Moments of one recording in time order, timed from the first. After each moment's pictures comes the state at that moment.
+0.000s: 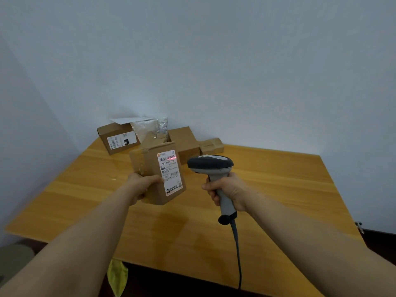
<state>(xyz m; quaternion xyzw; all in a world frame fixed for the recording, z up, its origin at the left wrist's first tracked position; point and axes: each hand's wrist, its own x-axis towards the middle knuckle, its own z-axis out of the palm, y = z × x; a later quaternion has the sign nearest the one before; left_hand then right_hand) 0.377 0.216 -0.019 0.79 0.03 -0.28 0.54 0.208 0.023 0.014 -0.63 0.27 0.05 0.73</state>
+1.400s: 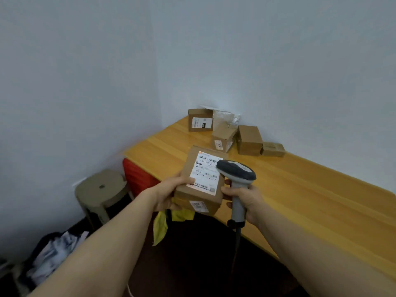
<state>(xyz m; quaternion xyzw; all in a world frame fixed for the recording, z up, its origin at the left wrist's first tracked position) 0.185 0.408 -0.010 0.67 0.04 -0.36 0.65 0.113 0.194 0.004 -0.62 0.26 0.03 0.74</state>
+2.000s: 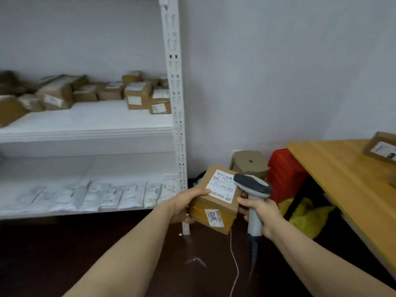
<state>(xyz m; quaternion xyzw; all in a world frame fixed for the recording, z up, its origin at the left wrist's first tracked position) -0.212 0.699 -0.013 0.59 0.34 -0.09 0.73 -0.096 0.506 -0.018 -0.66 0.03 0.31 0.68</state>
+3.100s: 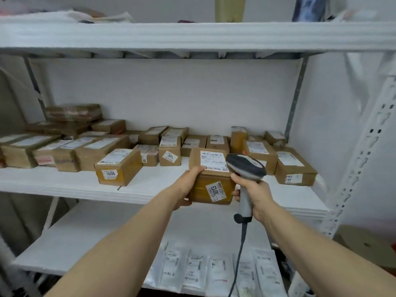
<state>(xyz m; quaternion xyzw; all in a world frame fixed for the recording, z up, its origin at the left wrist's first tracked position) -0.363 1.194 0.119 0.65 0.38 0.15 0.64 -0.235 1.053 0.116 -0.62 -0.17 0.28 0.71</state>
